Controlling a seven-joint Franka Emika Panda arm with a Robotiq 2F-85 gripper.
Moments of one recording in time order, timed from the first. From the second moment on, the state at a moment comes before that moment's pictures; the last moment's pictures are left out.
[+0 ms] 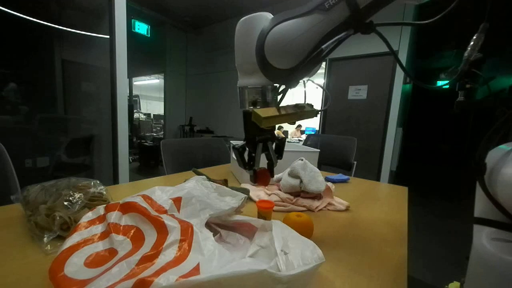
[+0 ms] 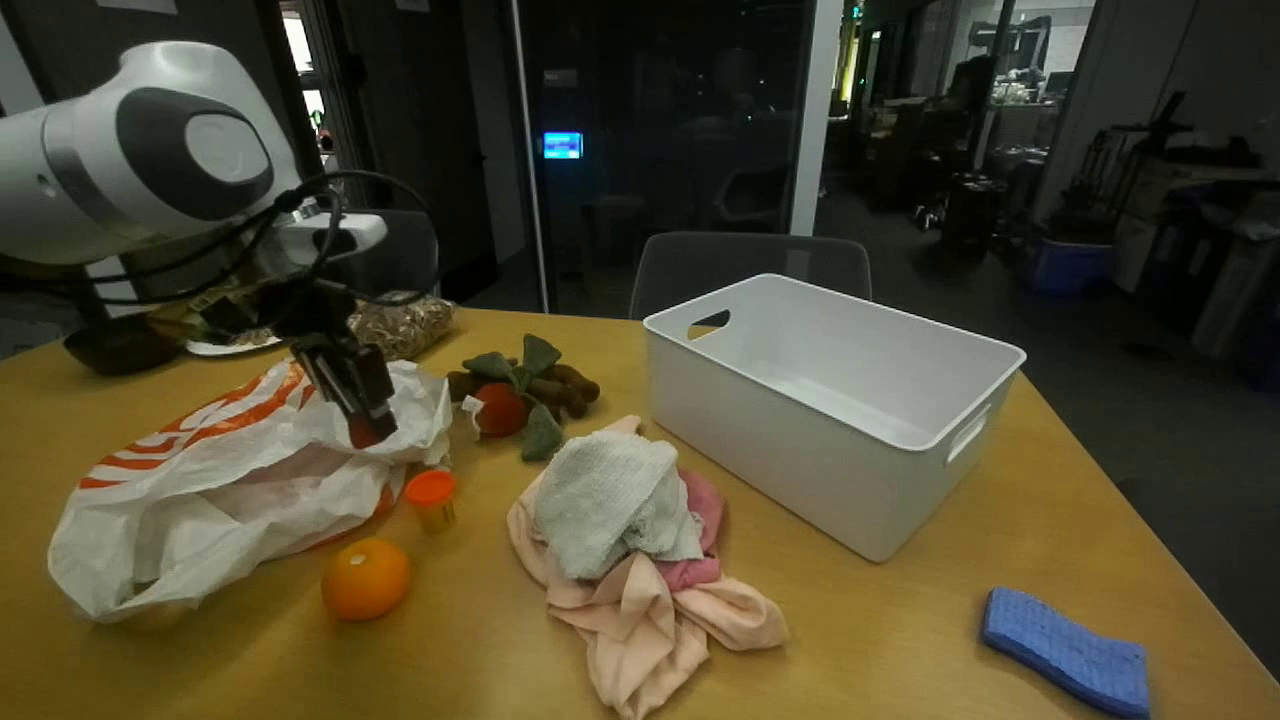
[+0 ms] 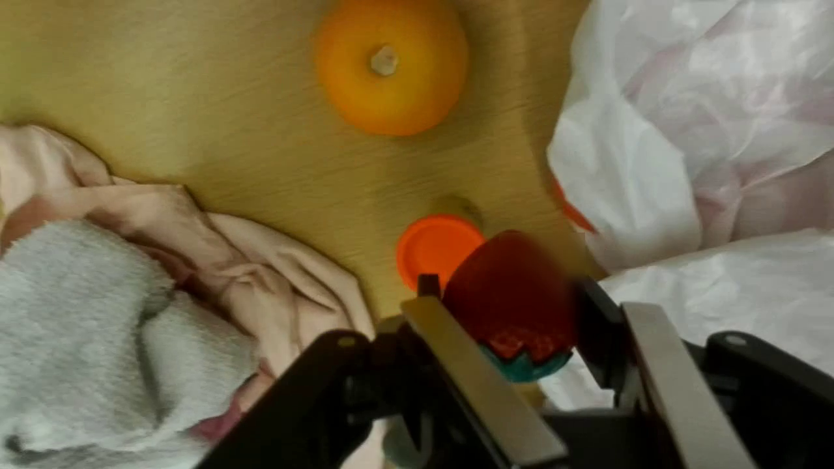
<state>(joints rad) 0.09 -0.30 0.23 -2.41 -0.20 2.11 0.65</state>
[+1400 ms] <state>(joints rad) -0.02 -0.19 0.19 -2.53 -0.47 2.28 1.11</state>
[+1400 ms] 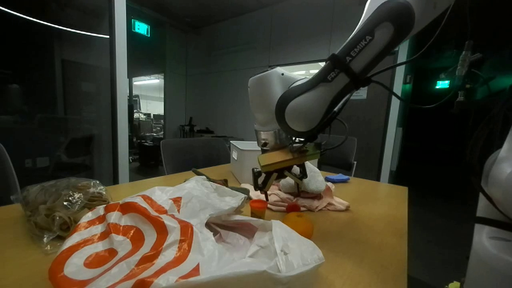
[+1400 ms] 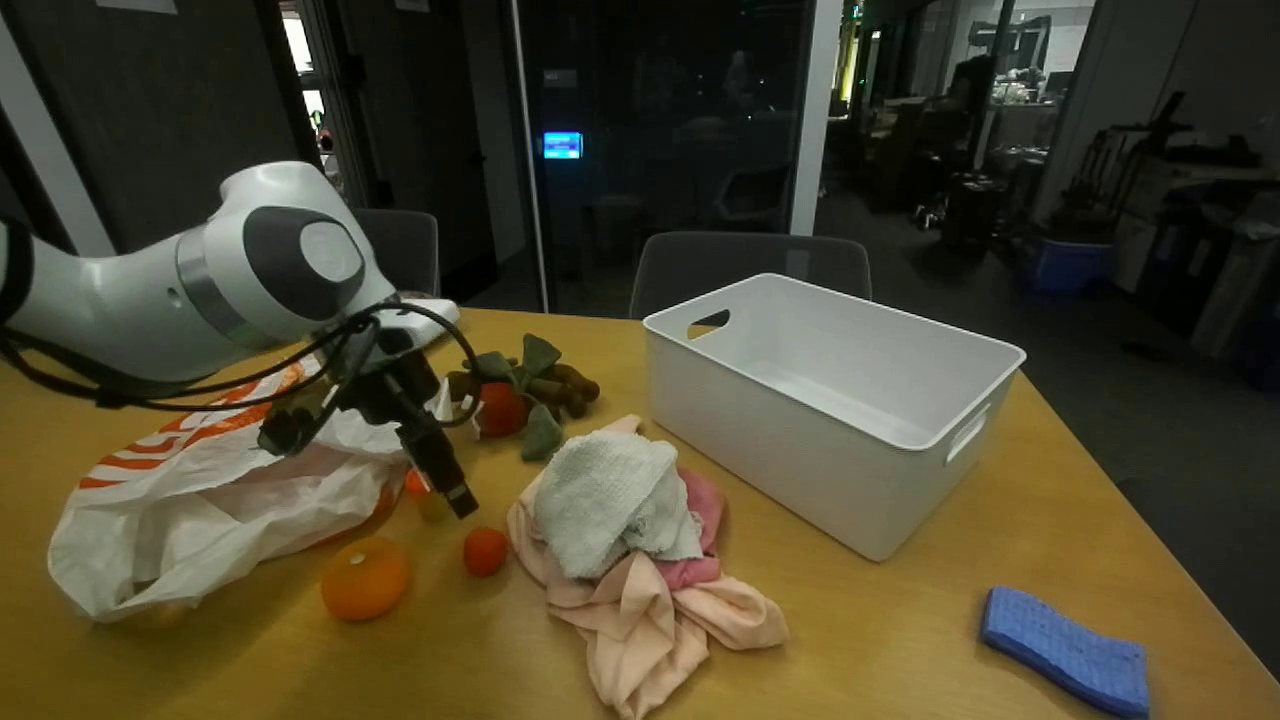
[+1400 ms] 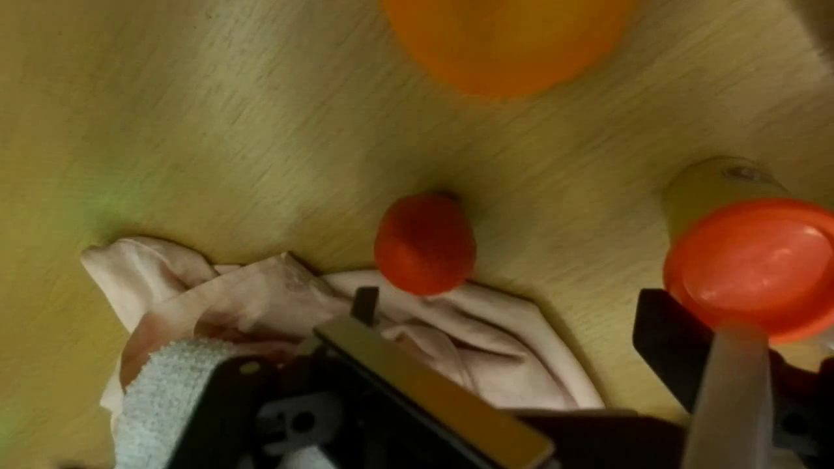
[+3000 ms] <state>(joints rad) -0.10 -0.32 0.19 -2.44 -0.60 2.08 1.43</state>
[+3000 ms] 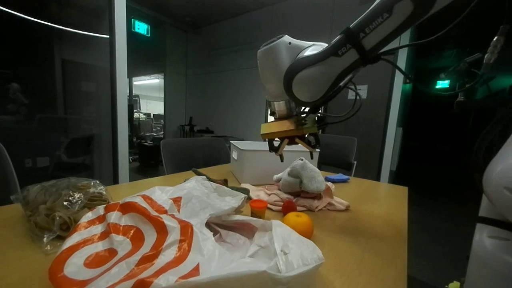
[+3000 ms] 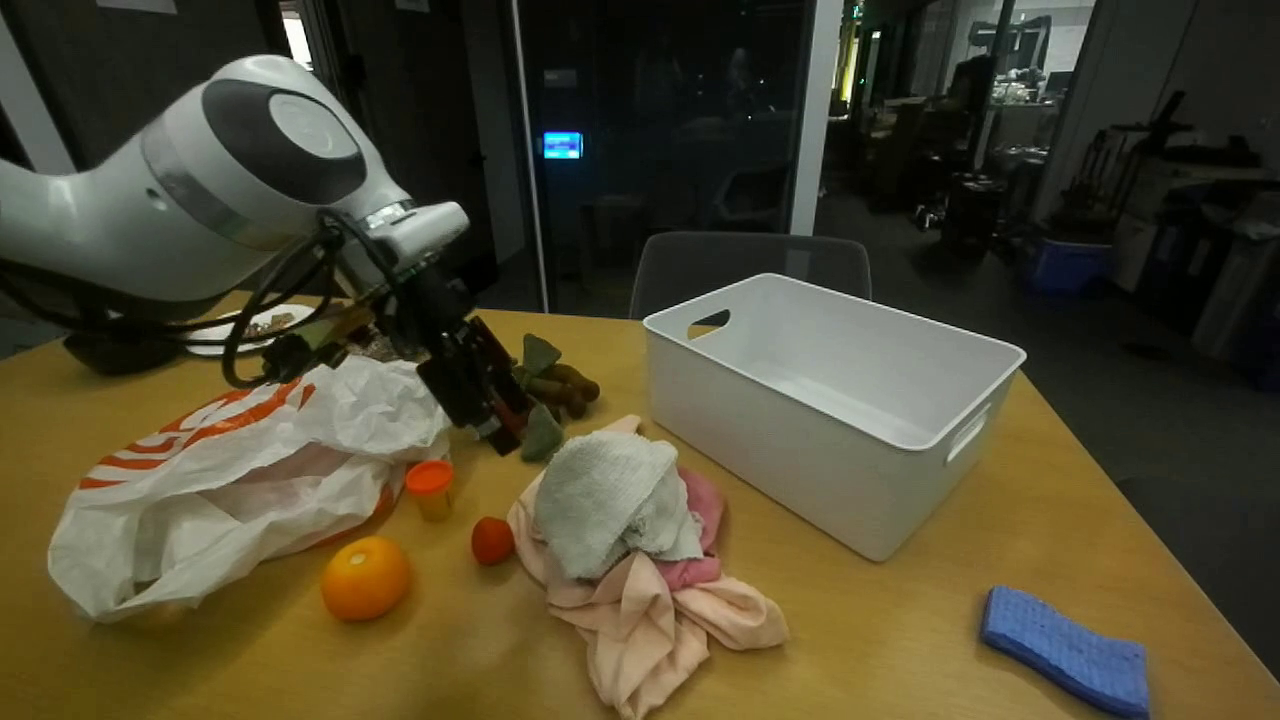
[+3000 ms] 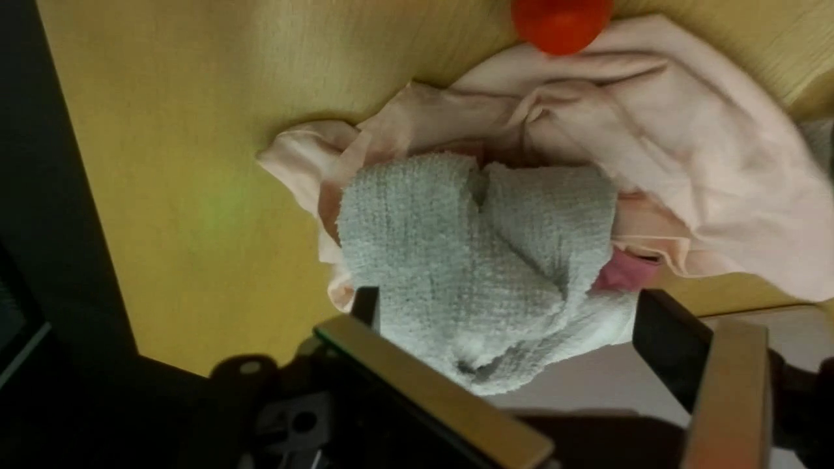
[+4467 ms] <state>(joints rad) -0.09 -0.06 0.05 -2.34 -0.78 2.13 1.50</state>
